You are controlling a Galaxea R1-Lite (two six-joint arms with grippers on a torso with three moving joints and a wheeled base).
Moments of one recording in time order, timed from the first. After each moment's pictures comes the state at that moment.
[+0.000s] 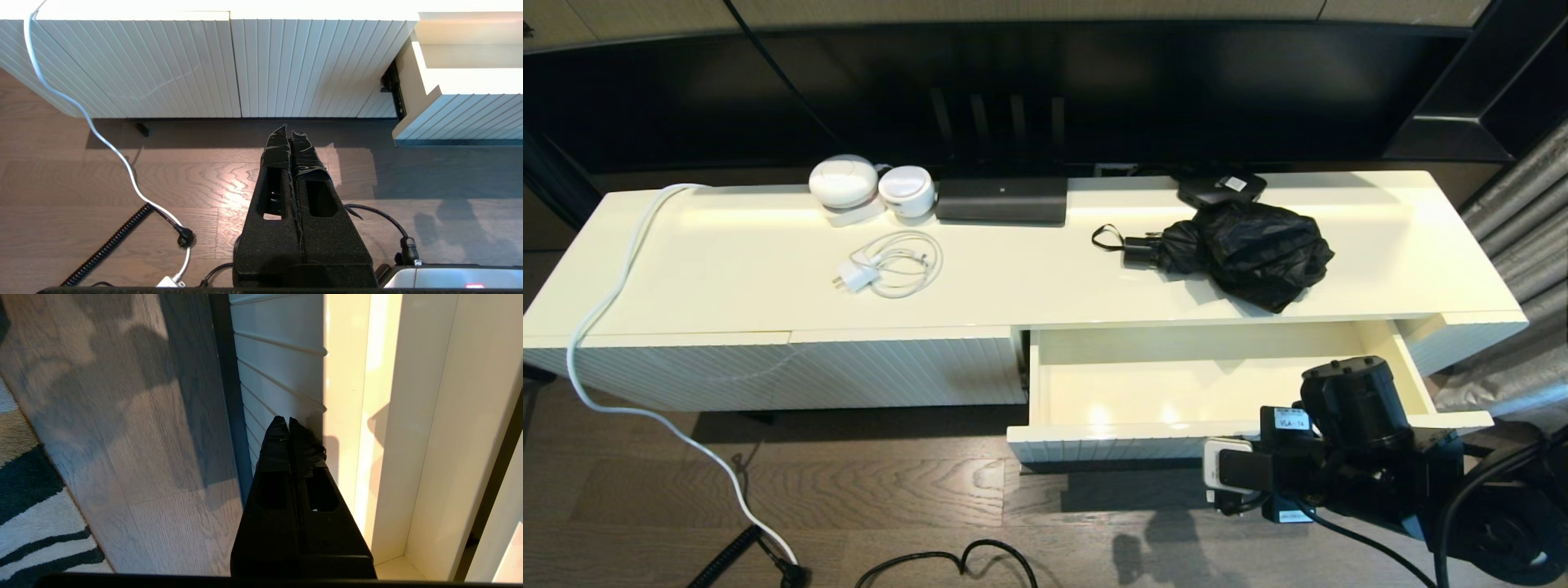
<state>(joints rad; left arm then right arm) 0.00 0.00 0.00 -0.05 -0.01 -0.03 0.44 1.81 -0.61 -0.55 -0.11 -1.17</state>
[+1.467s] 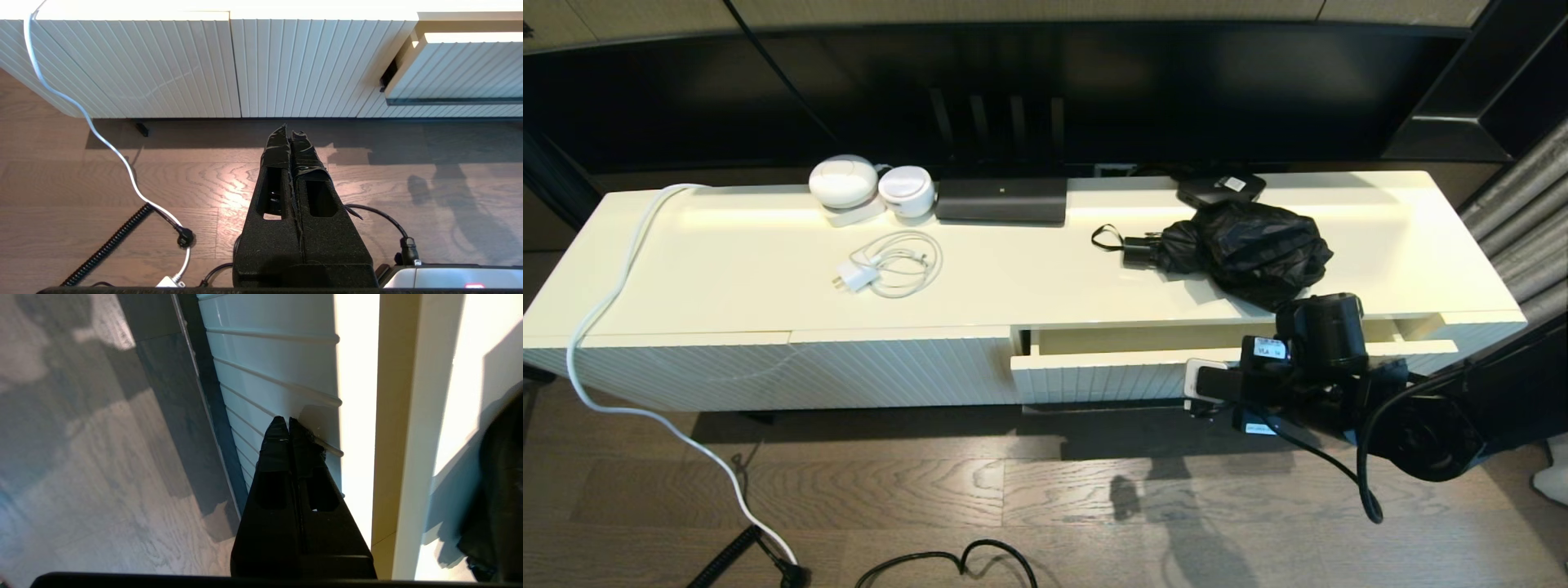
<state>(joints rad) 0.00 0.00 0.00 -0.04 -0.01 -0.03 0.35 1.95 -0.90 -0.56 -0.11 -1.20</state>
